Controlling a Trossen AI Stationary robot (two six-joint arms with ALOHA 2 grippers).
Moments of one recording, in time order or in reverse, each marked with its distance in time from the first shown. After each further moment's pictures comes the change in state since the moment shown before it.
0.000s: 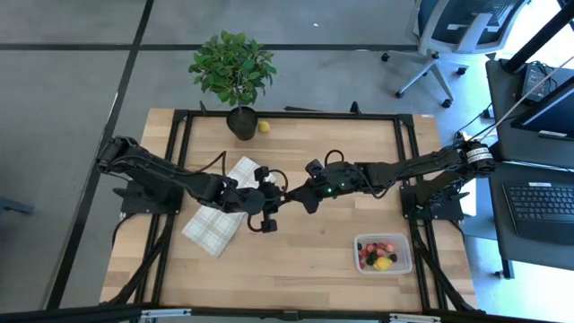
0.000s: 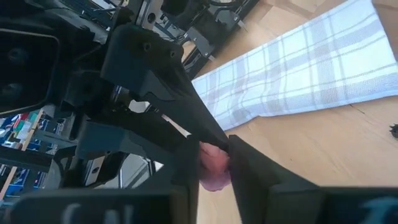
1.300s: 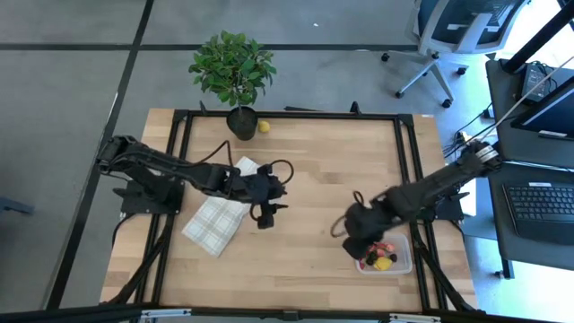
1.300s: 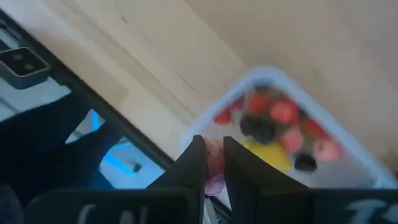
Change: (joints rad) left arm 0.089 -0.004 0.003 -0.101 0.298 -0.053; right arm 0.347 -0.069 0.210 -1.158 -0.238 0.394
